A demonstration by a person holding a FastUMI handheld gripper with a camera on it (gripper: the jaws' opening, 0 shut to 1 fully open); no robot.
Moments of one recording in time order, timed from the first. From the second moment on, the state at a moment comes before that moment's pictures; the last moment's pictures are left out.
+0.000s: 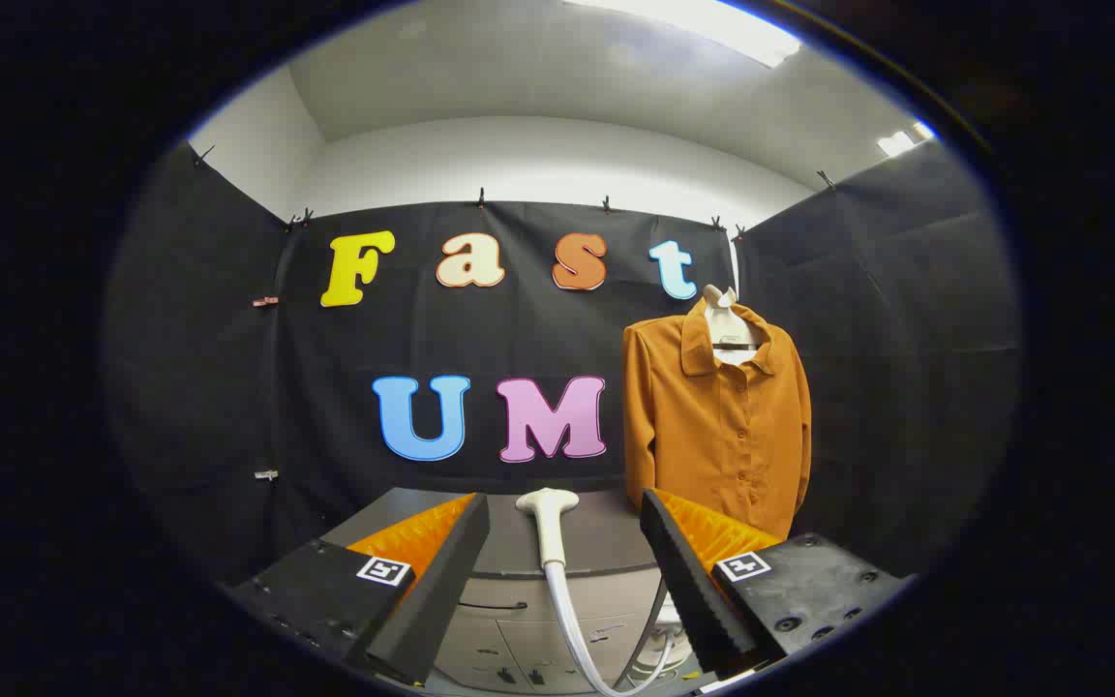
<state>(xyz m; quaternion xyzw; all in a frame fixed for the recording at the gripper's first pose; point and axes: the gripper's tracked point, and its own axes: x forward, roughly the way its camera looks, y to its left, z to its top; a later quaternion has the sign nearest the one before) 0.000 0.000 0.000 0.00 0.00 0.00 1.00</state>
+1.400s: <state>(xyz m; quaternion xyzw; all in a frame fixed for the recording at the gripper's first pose) -0.014 0.035 -0.029 -0.01 0.03 -0.01 1.00</state>
